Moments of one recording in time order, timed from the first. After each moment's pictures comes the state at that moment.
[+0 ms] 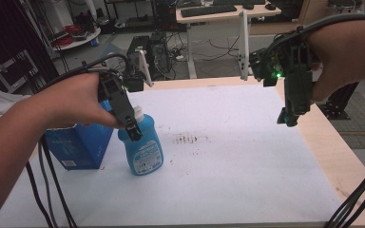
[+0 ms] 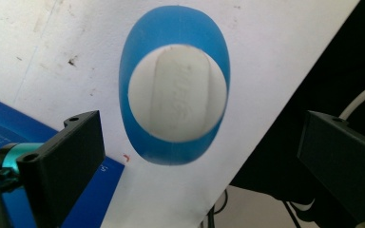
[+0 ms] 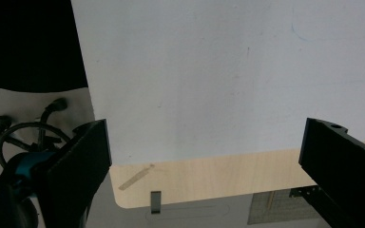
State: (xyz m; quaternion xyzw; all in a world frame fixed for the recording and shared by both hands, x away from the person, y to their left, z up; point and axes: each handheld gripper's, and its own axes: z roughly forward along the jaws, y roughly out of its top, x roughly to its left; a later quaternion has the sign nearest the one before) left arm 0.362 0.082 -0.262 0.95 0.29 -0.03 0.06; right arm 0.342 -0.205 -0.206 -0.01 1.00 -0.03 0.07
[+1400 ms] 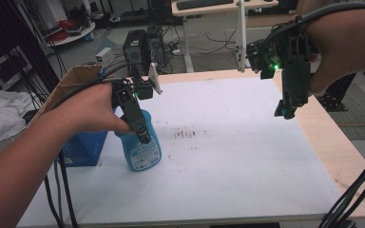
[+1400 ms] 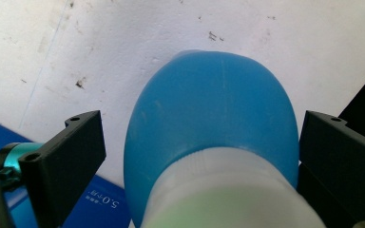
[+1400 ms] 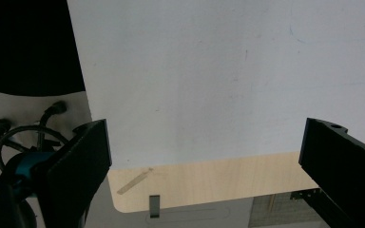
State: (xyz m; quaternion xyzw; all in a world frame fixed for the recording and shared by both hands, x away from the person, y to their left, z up) left arm 0.373 0.067 -0.302 0.96 0.28 0.00 0.05; right arm 0.346 -0.205 -0.209 -0.01 1.00 -0.02 0.06
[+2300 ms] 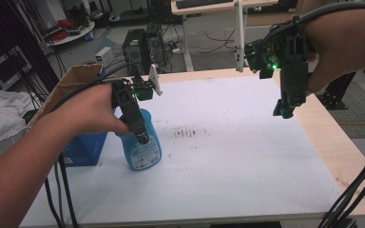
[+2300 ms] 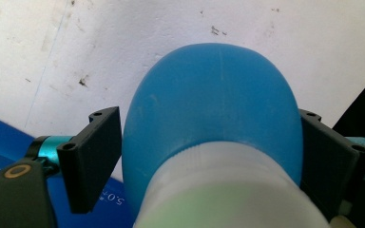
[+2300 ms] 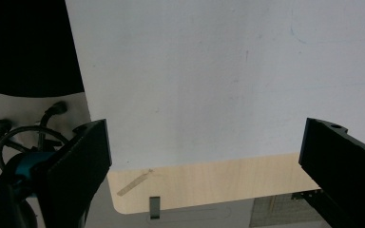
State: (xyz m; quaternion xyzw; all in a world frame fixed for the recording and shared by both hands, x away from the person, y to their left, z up) left arm 0.371 0.067 -0.302 0.96 0.27 0.01 0.04; right arm 0.348 -0.203 -0.212 -0.01 1.00 -0.02 0.06
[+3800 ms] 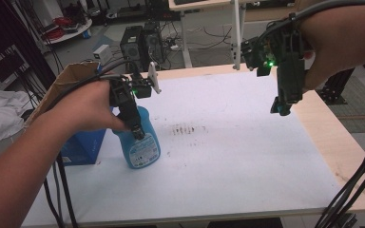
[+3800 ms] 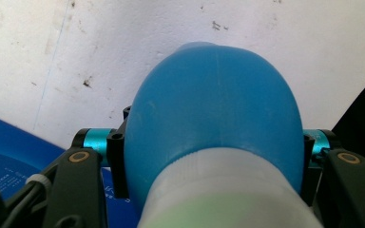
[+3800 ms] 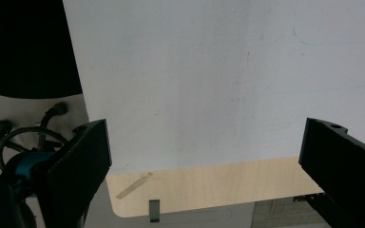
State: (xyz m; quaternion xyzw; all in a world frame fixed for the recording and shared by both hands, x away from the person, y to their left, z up) left arm 0.372 0.064 -0.301 0.97 0.25 0.01 0.02; right arm 0.351 -0.203 -0.218 0.00 1.00 -0.02 0.06
